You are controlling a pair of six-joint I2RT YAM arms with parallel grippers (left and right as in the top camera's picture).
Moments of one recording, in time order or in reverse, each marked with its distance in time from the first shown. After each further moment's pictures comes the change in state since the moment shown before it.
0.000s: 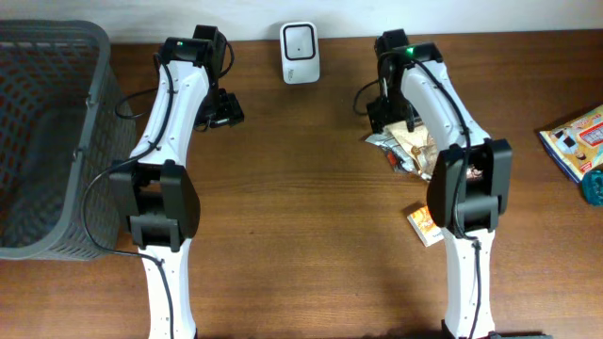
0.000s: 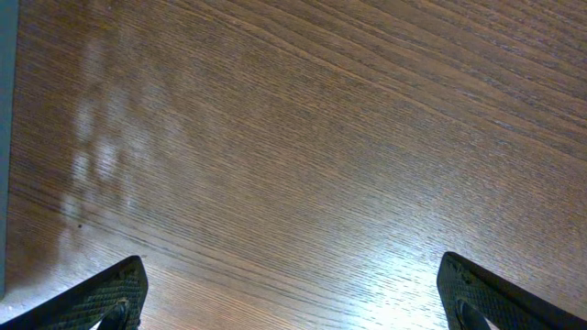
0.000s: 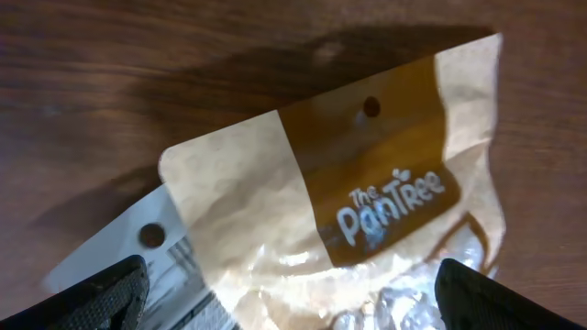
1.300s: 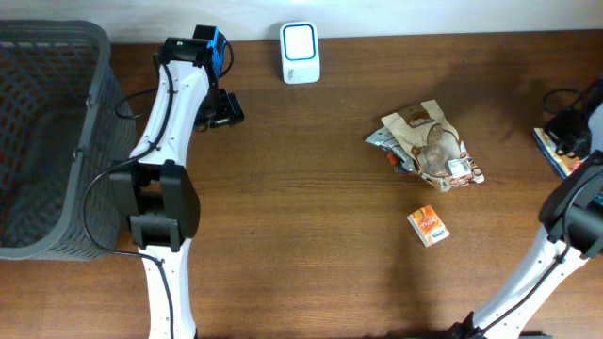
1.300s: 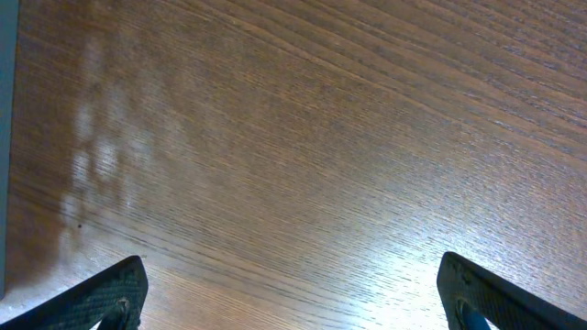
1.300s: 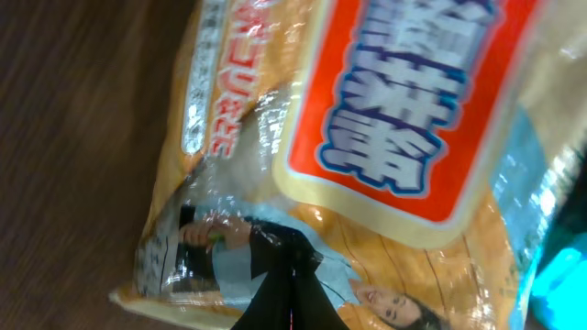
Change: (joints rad) left arm 0.000 0.000 0.000 0.000 0.000 0.000; right arm -0.783 0.018 -0.103 0.349 -0.166 0.336
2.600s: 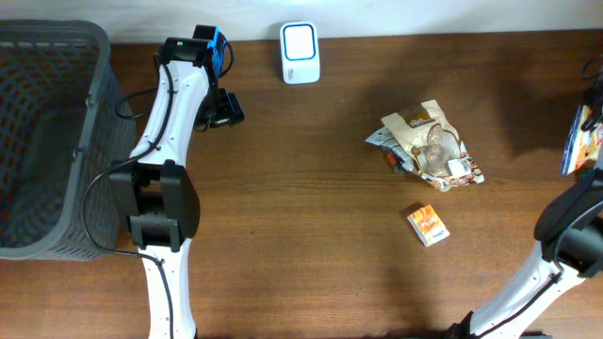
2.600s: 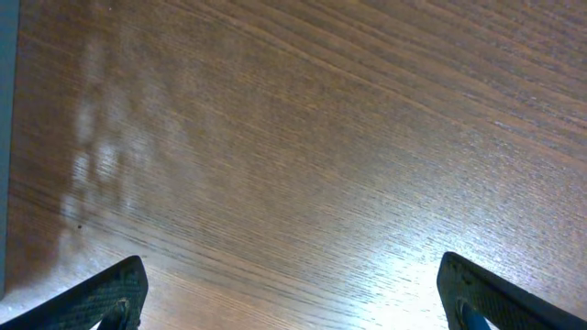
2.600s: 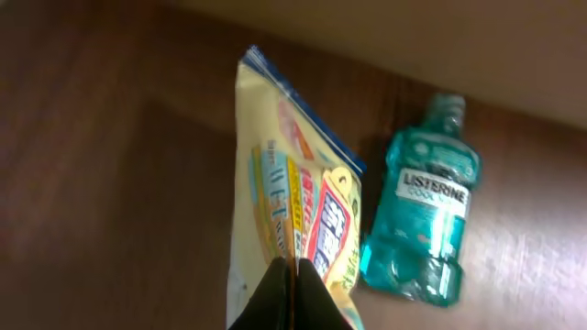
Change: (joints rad) left arm 0.000 0.000 0.000 0.001 0.000 0.000; right arm 0.065 -0.235 0.001 0.046 0.378 0.214
